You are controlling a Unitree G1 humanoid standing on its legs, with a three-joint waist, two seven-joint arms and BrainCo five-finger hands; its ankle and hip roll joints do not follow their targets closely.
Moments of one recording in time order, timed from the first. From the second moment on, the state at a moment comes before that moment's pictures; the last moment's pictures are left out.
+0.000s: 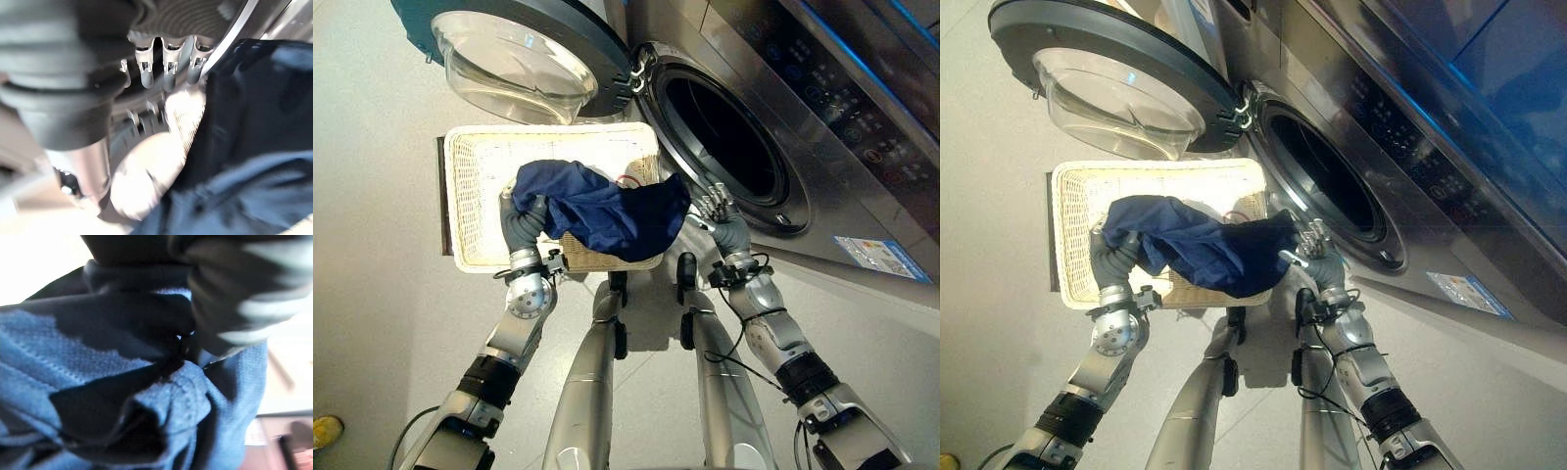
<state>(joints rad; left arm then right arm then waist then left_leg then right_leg) -0.34 0.38 -0.24 0.12 -0.36 -0.51 0.51 -0.41 -0.34 0.37 0.24 0.44 -0.33 -0.04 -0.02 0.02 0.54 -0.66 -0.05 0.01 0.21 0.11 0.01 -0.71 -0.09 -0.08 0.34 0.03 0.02</state>
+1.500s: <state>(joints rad) -0.47 0.64 -0.63 0.03 -1.00 -0.26 -0.35 -0.65 -0.65 0.71 0.12 0.48 0.17 0.61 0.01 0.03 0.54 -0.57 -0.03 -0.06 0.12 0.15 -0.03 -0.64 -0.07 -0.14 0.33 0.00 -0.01</state>
